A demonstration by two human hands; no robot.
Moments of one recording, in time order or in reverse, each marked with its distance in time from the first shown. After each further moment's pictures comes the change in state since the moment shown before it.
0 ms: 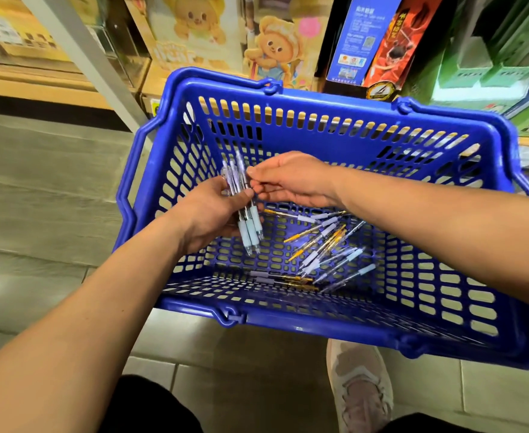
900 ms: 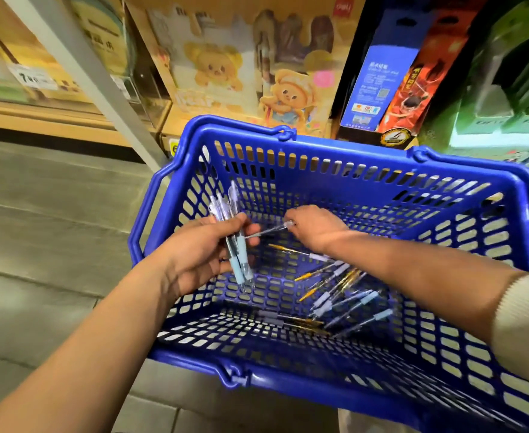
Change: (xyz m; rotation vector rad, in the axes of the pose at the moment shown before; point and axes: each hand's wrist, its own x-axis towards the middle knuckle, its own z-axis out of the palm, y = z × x) left_hand -0.002 0.011 -0.021 -0.341 0.057 -0.115; right_hand 0.054 0.056 -0.046 -1.466 0.324 -0.134
